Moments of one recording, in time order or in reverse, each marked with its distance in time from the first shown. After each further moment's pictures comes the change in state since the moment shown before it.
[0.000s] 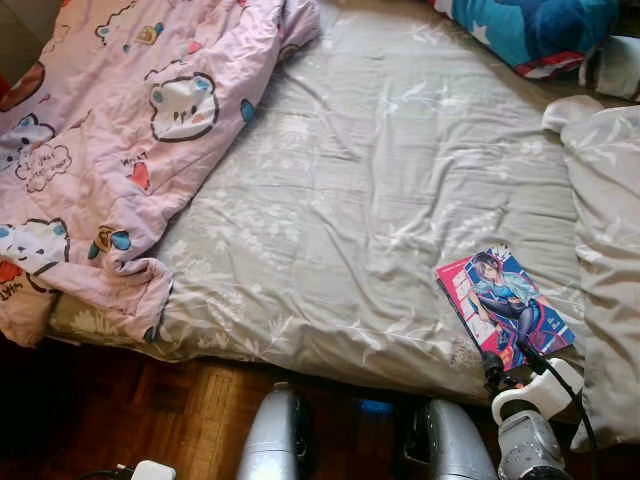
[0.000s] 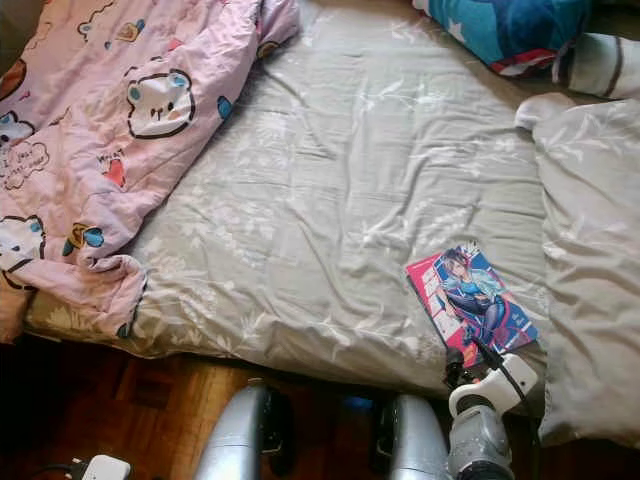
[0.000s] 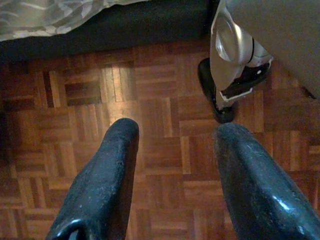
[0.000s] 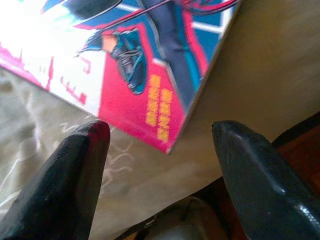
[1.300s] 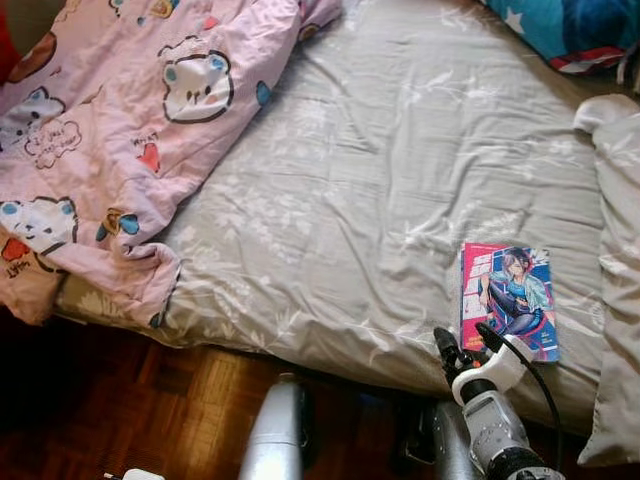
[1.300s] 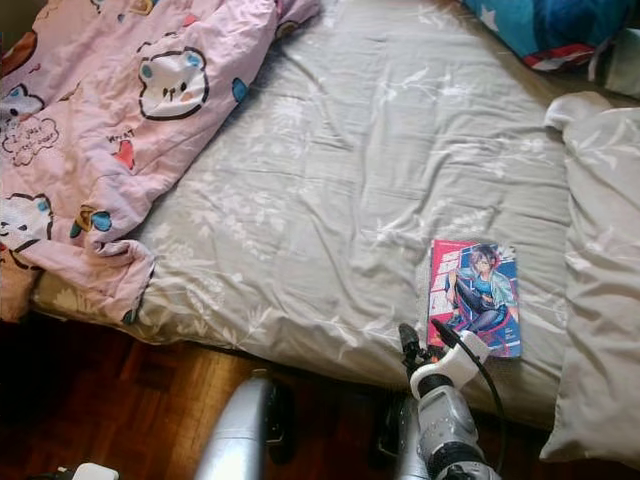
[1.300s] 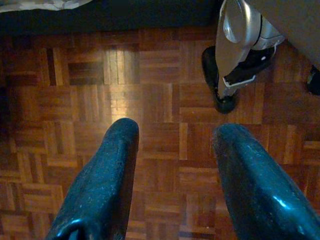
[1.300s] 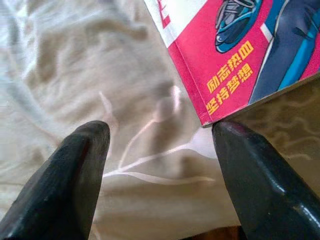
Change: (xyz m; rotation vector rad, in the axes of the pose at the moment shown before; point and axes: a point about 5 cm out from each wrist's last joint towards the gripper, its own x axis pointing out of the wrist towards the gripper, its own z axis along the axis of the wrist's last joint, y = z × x) left arm -0.017 0.003 0.003 -0.007 0.002 0.019; right arm 0.004 0.052 -0.016 0.024 0.075 0.262
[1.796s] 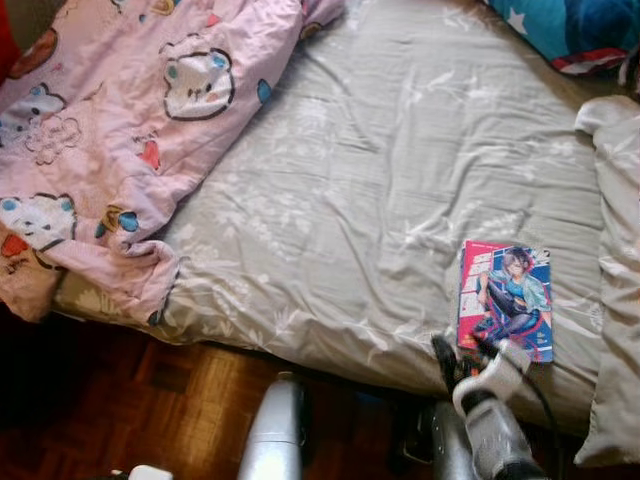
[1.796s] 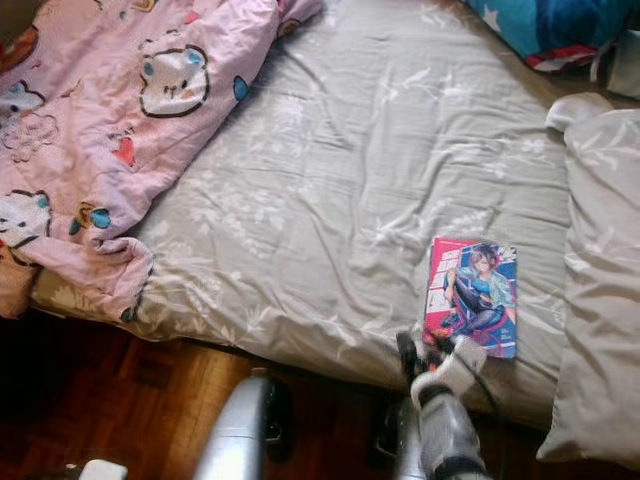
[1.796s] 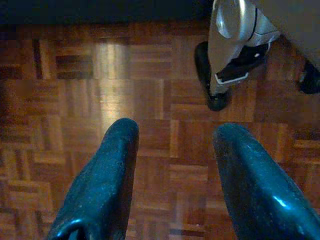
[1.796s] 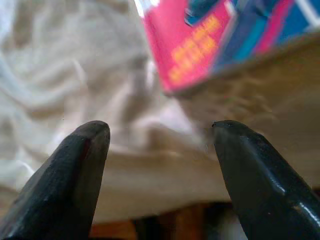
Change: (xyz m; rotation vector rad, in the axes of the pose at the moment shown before) left arm 0.014 -0.006 -0.001 -0.028 0.023 -0.011; right arm -0.012 -0.016 -0.013 -0.116 0.033 -0.020
